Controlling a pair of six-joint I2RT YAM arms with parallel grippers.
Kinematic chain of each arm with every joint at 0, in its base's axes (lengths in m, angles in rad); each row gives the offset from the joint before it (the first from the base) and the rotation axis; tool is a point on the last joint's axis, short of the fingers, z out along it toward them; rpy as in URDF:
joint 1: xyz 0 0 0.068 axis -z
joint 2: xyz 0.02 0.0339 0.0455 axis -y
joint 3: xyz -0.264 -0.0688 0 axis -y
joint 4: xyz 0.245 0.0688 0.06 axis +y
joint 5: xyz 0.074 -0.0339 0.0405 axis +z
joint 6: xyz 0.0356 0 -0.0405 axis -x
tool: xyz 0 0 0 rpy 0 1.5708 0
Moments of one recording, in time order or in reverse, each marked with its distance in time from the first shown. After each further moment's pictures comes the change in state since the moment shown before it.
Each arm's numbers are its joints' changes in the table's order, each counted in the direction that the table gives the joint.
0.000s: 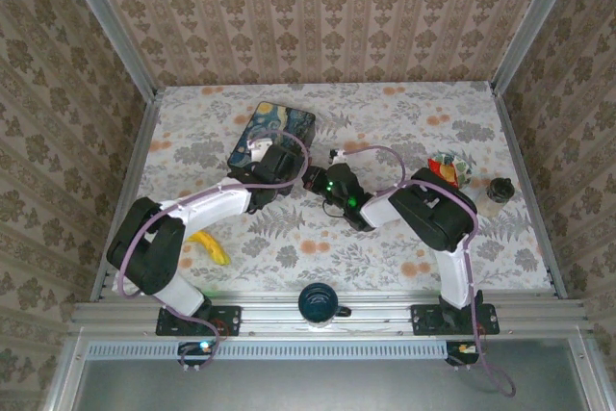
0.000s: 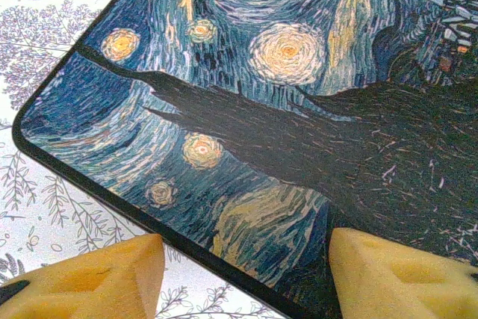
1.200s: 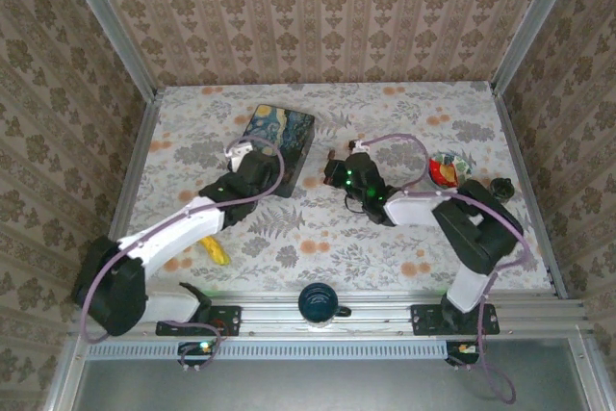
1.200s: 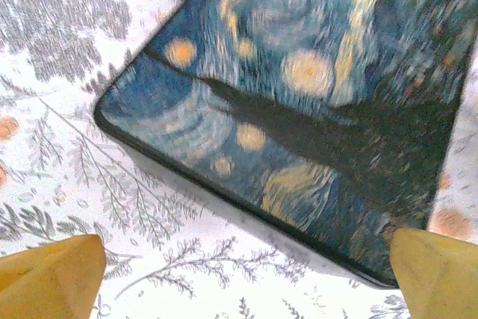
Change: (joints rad) left arm -0.031 0.311 -0.127 0.034 -0.074 0.088; right arm 0.086 0.332 -0.102 0.352 -0.042 0.200
